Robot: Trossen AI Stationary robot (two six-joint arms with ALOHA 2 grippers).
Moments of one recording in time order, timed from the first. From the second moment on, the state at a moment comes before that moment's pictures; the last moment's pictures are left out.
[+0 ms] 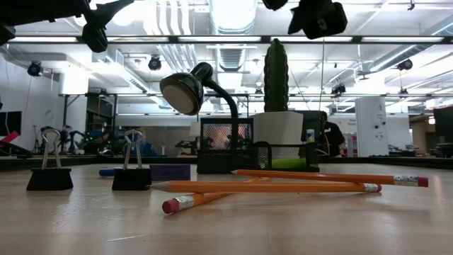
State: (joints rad) left arm -0.09 0.50 0.26 0.62 -0.33 -0.49; right arm 0.16 1.66 1.55 -0.97 -0.19 1.00
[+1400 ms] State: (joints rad) left arm -0.09 0.56 0.26 0.62 -0.37 -0.49; right arm 0.27 2.06 1.55 -0.86 -0.10 0.99
